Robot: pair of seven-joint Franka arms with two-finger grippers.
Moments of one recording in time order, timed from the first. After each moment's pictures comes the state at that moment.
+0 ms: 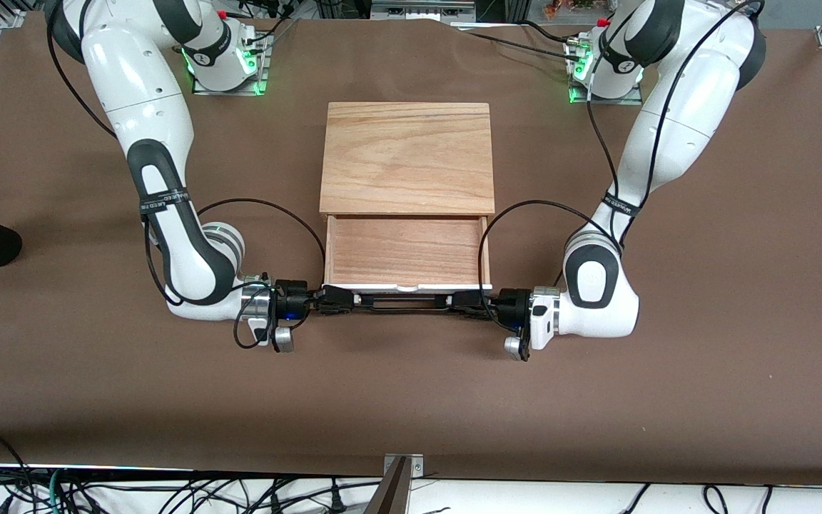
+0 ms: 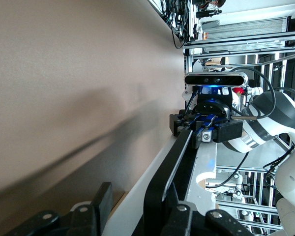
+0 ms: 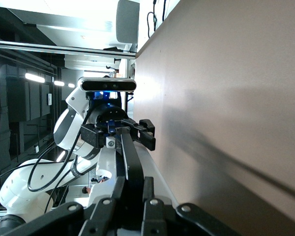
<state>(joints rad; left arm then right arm) -0.12 1.00 -0.28 -1.27 -1.24 2.03 0.62 0.25 0.91 0.05 -1.39 1.55 1.94 -0.75</state>
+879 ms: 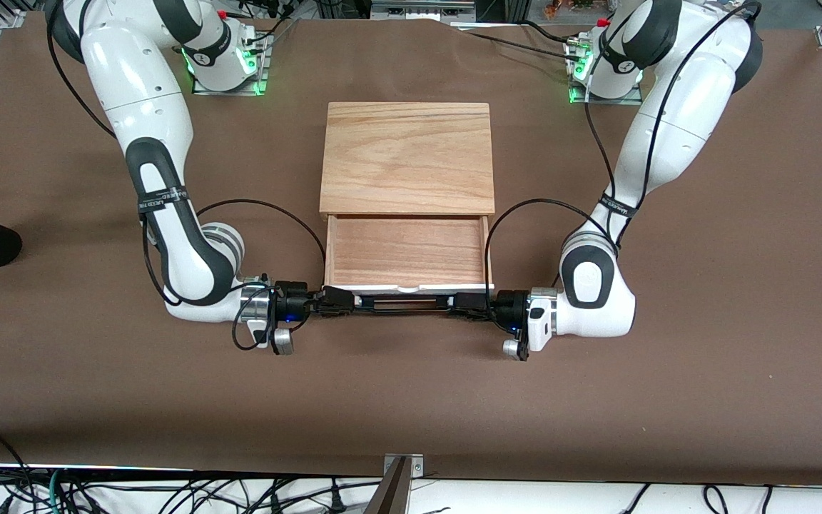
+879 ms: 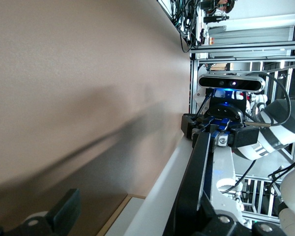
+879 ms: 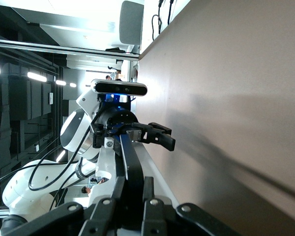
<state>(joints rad) -0.12 1.02 -0.28 -1.26 -1.24 2.05 0.56 0.25 0.91 0.06 -1.37 1.55 1.94 -0.76</state>
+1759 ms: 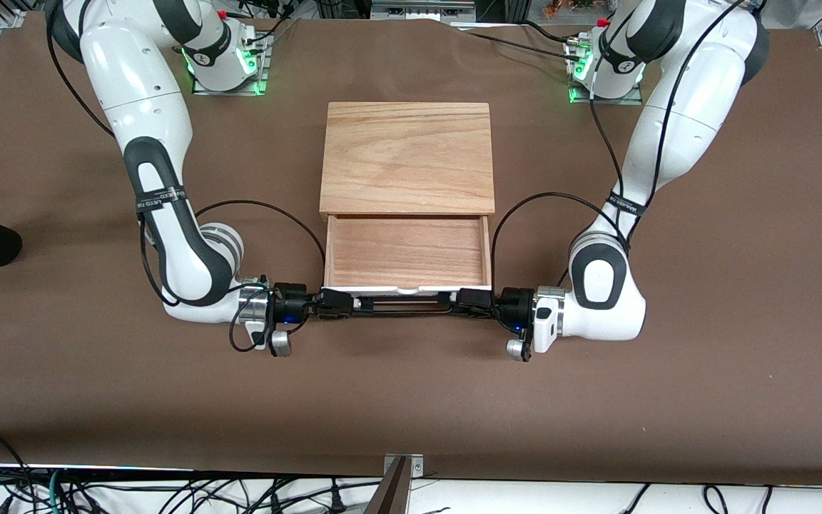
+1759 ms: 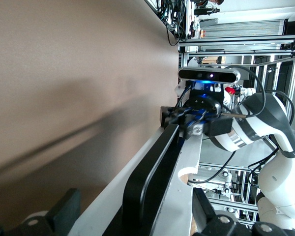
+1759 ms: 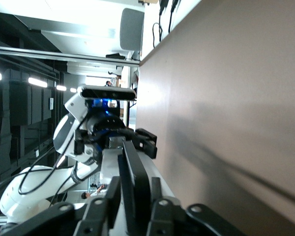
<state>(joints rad) -0.11 0.98 -0.27 -1.25 -1.24 1.97 0.54 0.25 0.91 0.06 -1.34 1.56 1.96 -0.74</state>
